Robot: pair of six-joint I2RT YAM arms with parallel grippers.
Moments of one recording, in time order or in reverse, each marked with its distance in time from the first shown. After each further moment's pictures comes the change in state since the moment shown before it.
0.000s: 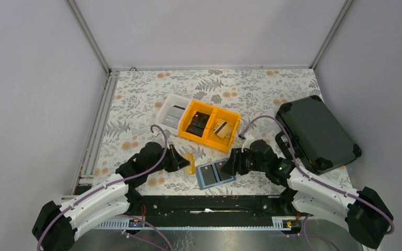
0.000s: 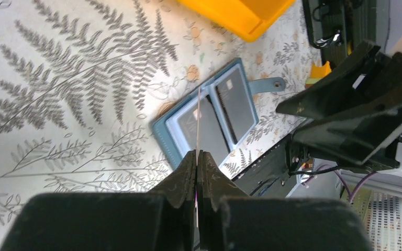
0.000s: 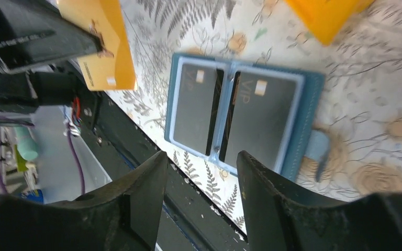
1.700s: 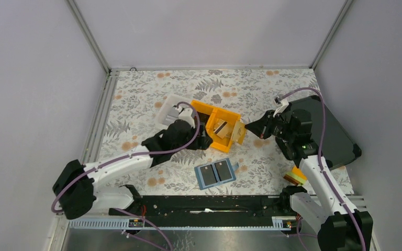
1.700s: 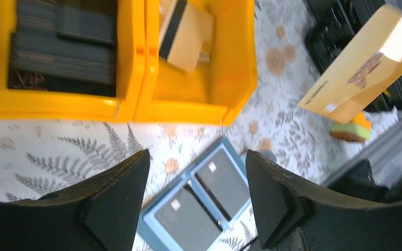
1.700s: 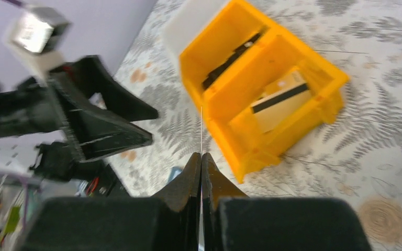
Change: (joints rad) left arm -0.153 0.529 0.519 -0.014 -0.329 0.219; right arm -0.618 0.050 0.246 0.056 -0.391 -0.264
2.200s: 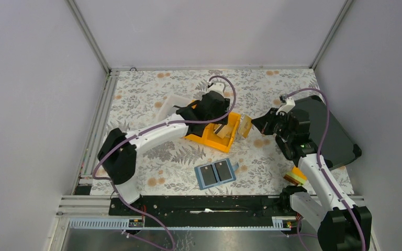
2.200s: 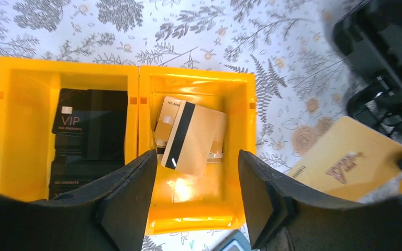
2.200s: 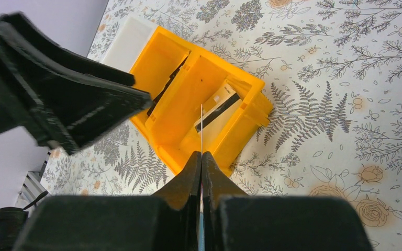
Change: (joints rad) left arm 0.000 0.483 0.545 -0.157 -0.133 0.189; right arm 0.000 0.021 -0.010 0.017 0.230 0.029
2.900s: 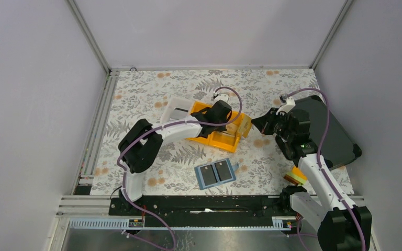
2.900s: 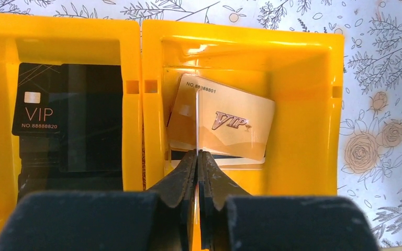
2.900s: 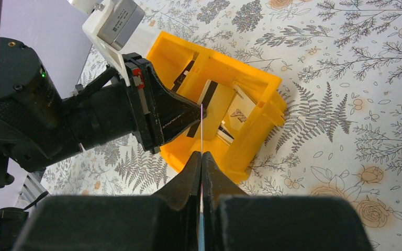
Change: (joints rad) left arm 0.010 0.193 -0.006 0.074 0.002 -0.056; right arm 0.000 -0.002 0.000 0.002 0.000 0.001
